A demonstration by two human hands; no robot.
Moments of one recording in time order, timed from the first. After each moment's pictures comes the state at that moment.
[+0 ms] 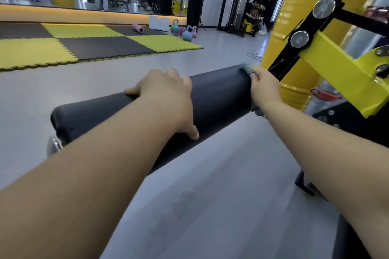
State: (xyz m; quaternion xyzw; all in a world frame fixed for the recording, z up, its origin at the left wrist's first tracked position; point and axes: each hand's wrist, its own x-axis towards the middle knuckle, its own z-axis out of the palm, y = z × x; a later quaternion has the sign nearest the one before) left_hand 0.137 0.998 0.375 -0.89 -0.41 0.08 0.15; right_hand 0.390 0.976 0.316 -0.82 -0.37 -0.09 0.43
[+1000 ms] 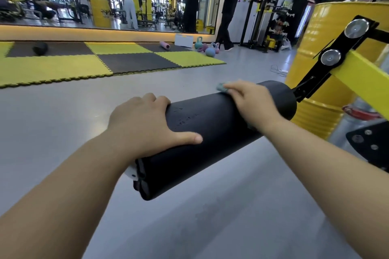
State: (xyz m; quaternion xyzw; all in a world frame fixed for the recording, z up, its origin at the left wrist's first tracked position) left_hand 0.025 1.012 0.360 -0.88 -0.46 -0.10 -0.01; right_hand 0.257 0.986 0.343 -0.74 -0.57 -0.10 0.35
